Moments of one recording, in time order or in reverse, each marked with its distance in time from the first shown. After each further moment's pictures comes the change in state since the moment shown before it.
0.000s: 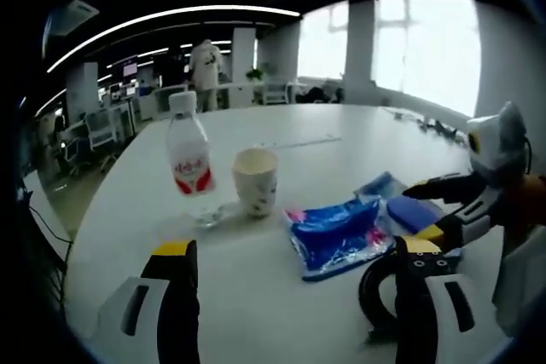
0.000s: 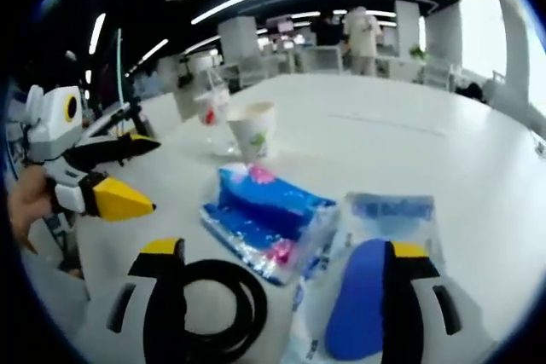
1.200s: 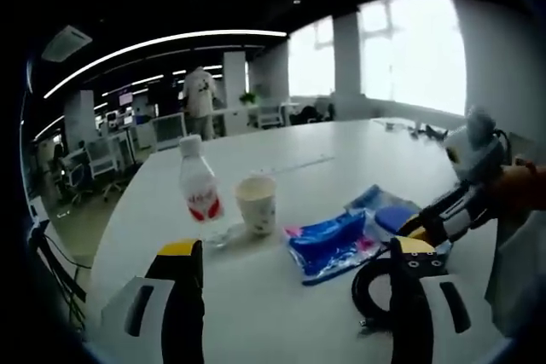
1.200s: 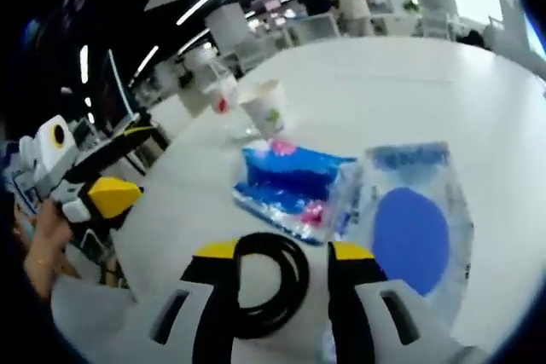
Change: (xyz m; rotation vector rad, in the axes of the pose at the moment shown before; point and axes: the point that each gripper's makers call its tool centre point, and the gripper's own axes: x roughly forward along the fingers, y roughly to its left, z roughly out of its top) left arm -0.042 -0.010 0.023 0.084 -0.101 -0.017; right arm -0.026 0.030 -0.014 0.157 0.091 0.115
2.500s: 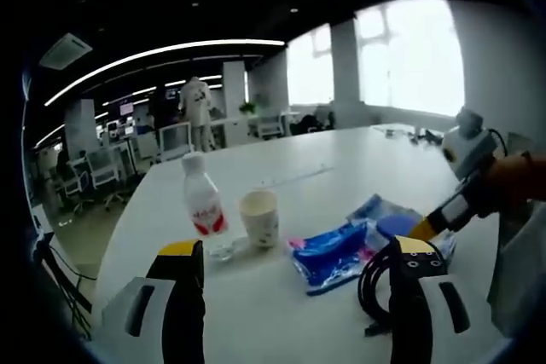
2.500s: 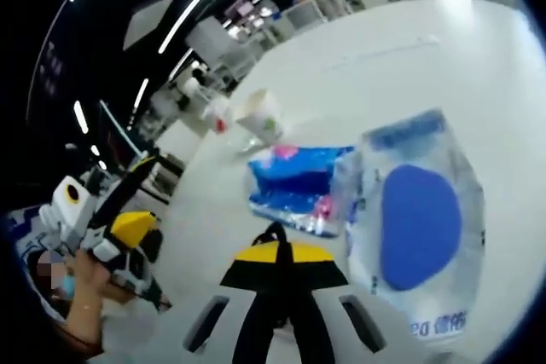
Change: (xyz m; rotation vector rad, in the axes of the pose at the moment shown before) left arm -0.005 0.003 0.015 0.033 -0.050 0.011; right arm -0.005 -0.002 -0.001 0.293 0.049 0.085
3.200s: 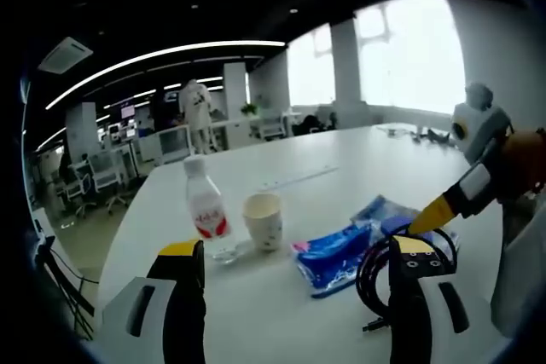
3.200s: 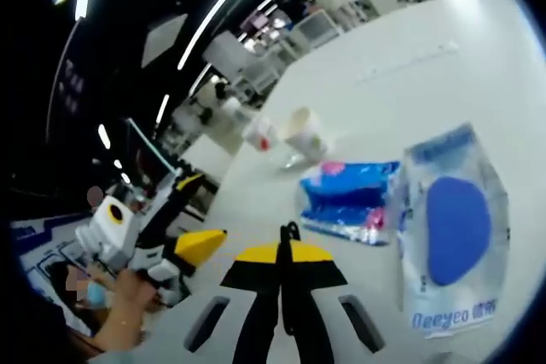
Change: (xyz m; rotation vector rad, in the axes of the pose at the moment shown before) left arm 0.004 0.002 0.003 0.010 -0.010 0.005; right arm -0.015 0.053 0.015 0.025 -0.042 0.114
